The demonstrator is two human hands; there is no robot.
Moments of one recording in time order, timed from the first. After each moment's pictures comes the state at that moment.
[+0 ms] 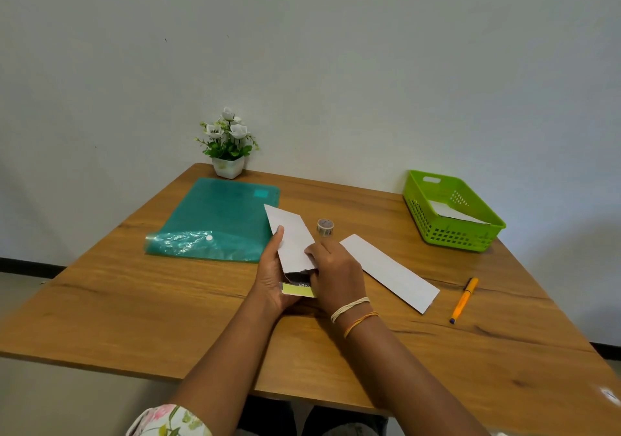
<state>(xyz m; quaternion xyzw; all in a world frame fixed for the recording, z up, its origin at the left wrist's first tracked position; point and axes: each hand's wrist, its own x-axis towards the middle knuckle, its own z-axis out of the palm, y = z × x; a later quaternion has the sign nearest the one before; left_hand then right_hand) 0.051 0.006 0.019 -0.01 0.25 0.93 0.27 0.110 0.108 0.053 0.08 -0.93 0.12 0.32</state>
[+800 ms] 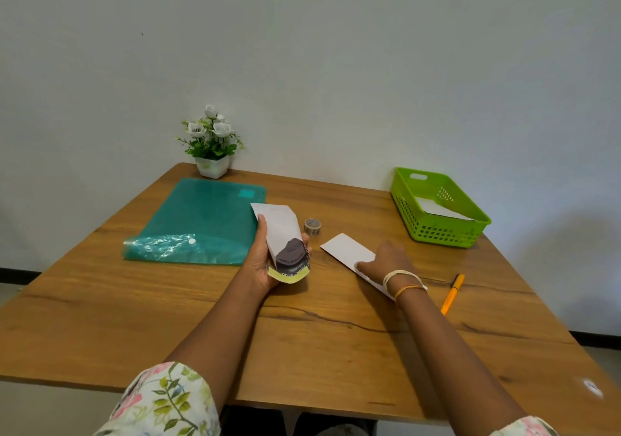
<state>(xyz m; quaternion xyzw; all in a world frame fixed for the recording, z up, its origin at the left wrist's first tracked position) 0.014 0.016 0.029 -0.07 0.26 0.92 0.29 0.080 0.229 0.059 -0.28 -0.94 0.17 -0.03</state>
